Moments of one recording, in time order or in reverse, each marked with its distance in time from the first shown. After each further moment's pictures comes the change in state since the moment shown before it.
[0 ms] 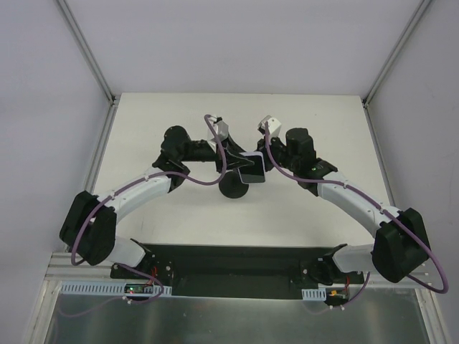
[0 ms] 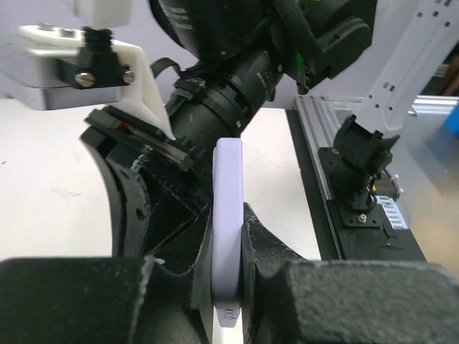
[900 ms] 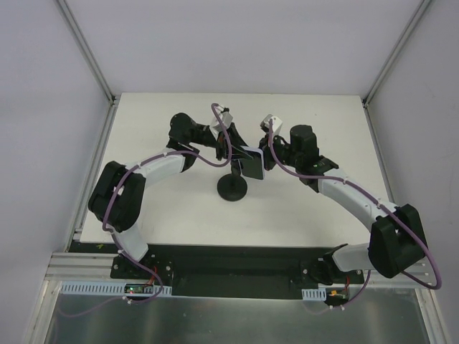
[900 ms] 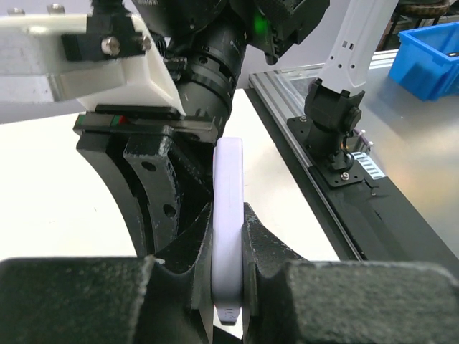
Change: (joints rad) left arm 0.091 0.332 0.203 0.358 0.383 -0.196; right arm -0.061 0.032 -0.001 0.042 -0.175 -0.005
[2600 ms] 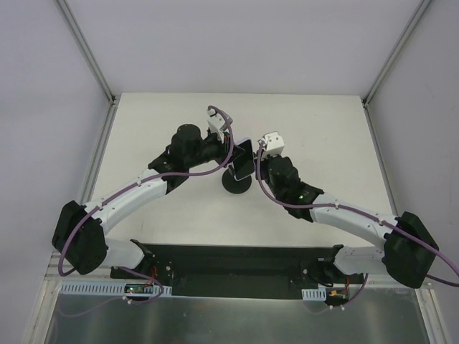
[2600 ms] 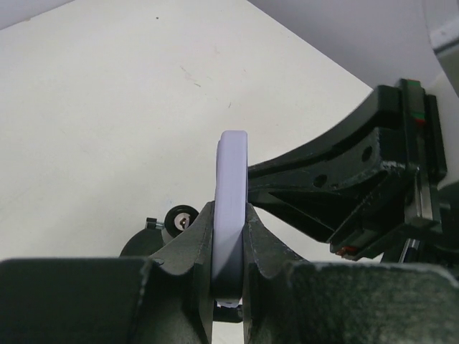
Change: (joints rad) left arm -0.134 -0.384 -0.134 -0.910 -1.063 0.280; right arm 0.342 -0.113 -0.186 0.206 0.961 0.160
